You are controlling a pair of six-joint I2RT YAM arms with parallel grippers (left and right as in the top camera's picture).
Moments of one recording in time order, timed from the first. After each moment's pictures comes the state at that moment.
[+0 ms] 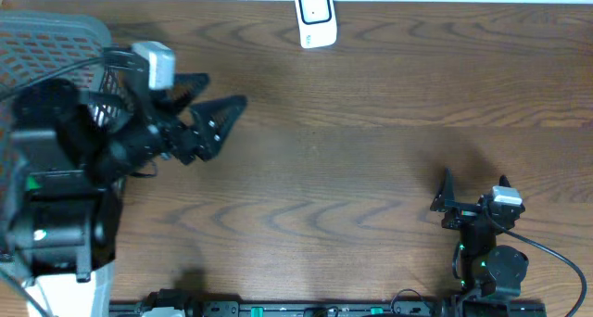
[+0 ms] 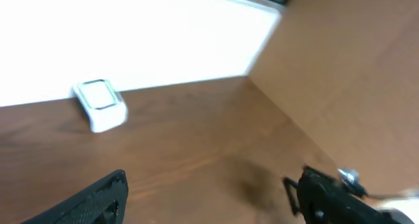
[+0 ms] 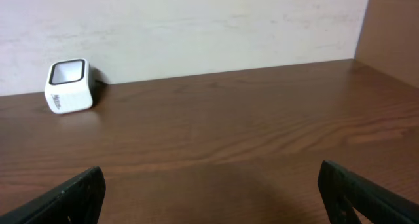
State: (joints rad) left arm 0.05 1.01 1.34 -0.65 0.85 -0.20; right arm -0.11 0.01 0.01 -0.07 0.01 0.07
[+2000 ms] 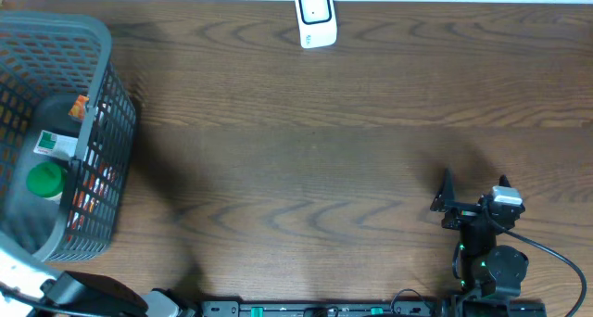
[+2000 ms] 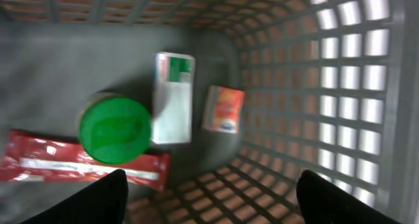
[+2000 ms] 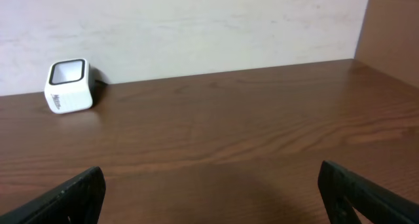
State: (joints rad) left arm 0.94 1.51 1.53 -1.00 0.37 -0.67; right arm -0.11 0.01 0.01 -0.07 0.01 0.07
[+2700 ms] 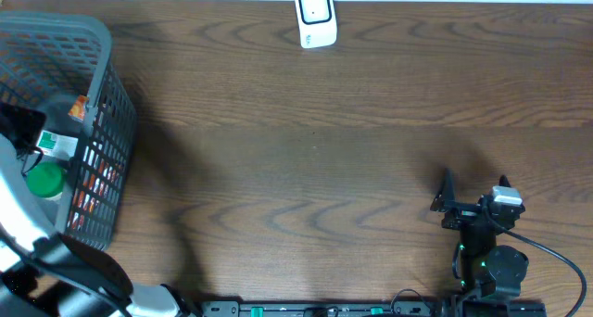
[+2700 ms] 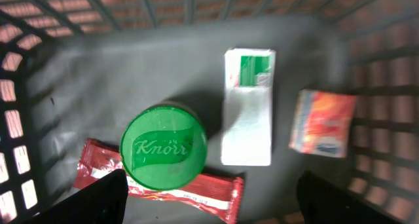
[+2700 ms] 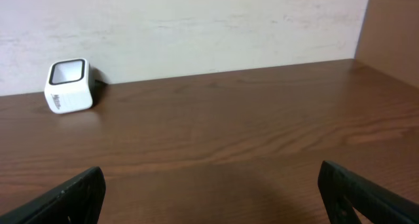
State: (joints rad) left arm 0.68 1.67 1.53 -1.04 -0.12 -0.67; right arm -0.11 0.01 0.01 -0.07 0.01 0.07
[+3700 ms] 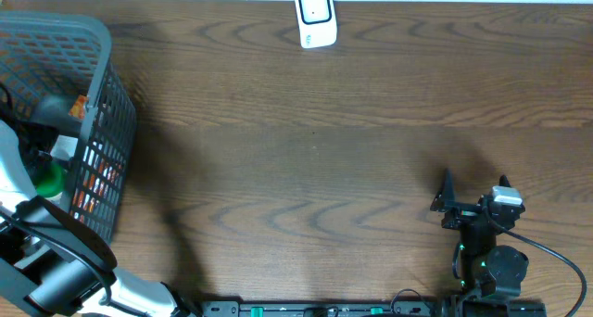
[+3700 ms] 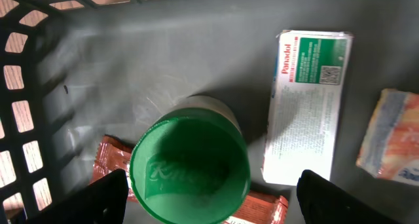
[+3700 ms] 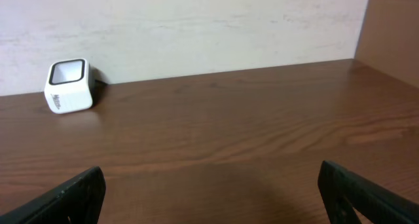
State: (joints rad) left arm 0.69 1.80 1.53 -1.07 -0.19 -0.68; right arm -0.11 0.01 0.01 -0.07 0.01 0.07
